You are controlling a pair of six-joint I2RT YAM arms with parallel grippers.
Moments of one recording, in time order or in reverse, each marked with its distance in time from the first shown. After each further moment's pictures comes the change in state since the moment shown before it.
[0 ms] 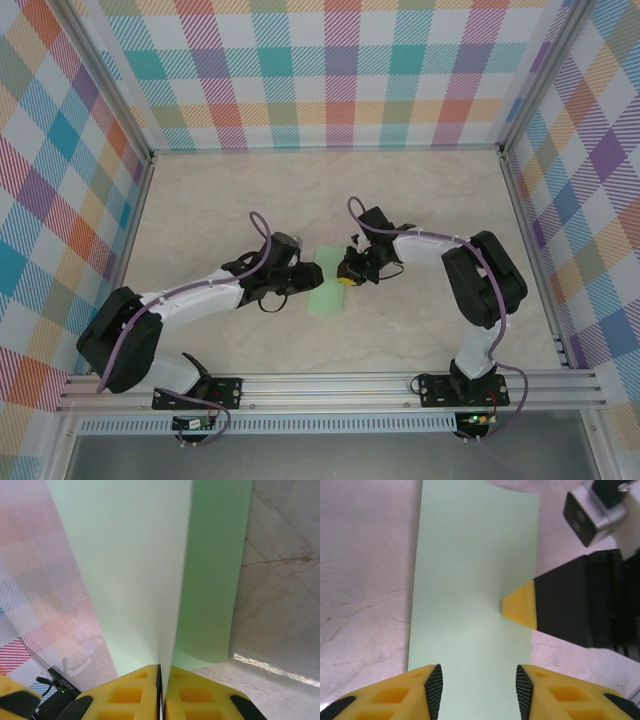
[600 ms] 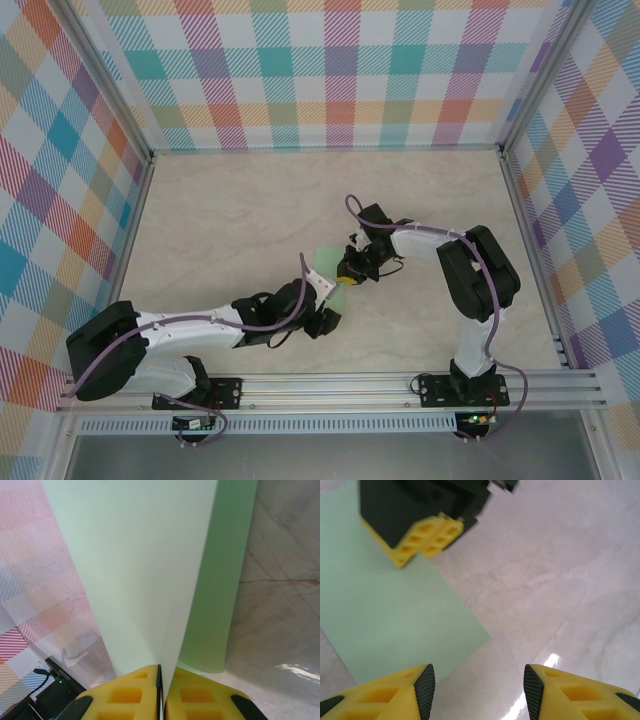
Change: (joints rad) left arm -0.367 -0.076 -0.171 0.196 -0.255 0.561; right arm -0.025 0.056 0.057 -0.064 -0.047 -0.068
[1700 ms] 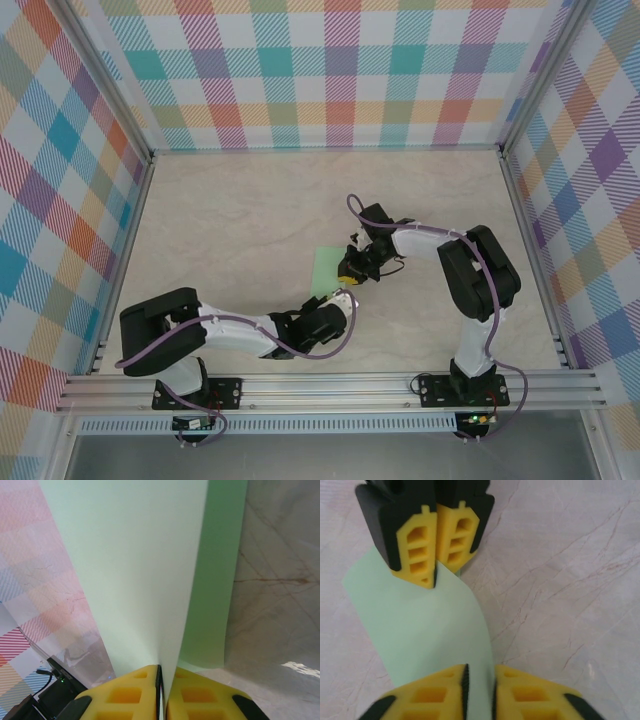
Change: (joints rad) left arm -0.151 0.277 0.058 0.145 -0.480 0.257; right arm -0.008 0.000 0.000 -0.006 -0.006 0.000
